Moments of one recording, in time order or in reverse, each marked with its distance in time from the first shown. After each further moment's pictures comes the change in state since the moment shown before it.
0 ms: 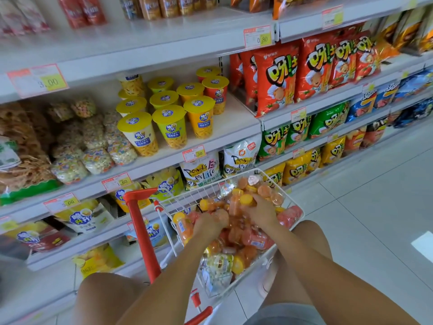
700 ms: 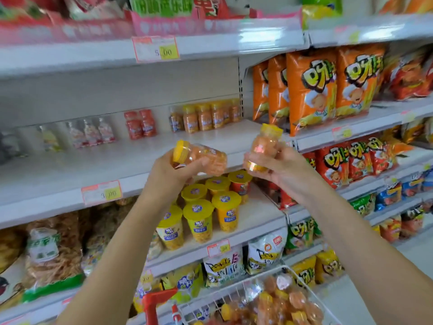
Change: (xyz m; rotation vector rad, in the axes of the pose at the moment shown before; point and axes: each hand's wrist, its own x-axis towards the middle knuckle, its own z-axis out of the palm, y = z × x) left_hand -0.090 0.142 -0.301 -0.655 0.470 0.749; right_hand 0.008 -0.277 -0.201 0.907 -0.284 -0.584
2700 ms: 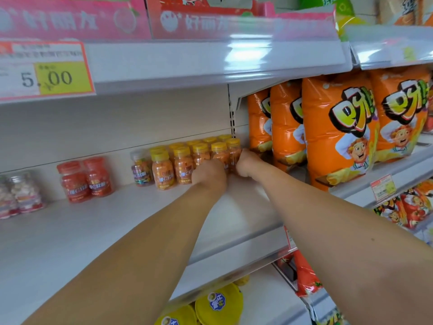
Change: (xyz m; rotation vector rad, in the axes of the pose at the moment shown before) left_hand 0.286 -0.045 0.130 1.179 -0.028 0.028; right_hand 0.309 0.015 -0.045 -1.491 0.235 0.178
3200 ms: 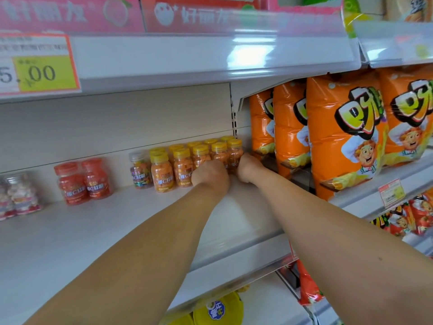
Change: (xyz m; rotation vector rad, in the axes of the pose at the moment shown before) left_hand 0.008 0.007 0.002 0.010 0.016 -0.088; right_hand 0.022 0.006 0.021 0.058 0.012 0.034
